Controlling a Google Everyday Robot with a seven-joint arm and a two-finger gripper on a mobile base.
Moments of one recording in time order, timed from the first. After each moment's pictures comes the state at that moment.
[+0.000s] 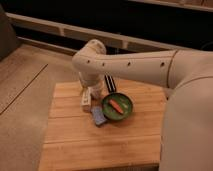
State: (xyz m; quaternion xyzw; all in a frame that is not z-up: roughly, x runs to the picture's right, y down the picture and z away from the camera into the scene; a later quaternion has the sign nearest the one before) arm -0.074 -0.011 0.726 -0.20 0.05 0.52 0.83
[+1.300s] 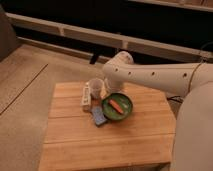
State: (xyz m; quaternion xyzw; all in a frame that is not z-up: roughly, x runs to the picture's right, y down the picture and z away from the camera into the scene) arm 0.034 0.028 0.789 -0.21 0.09 0.58 0.78
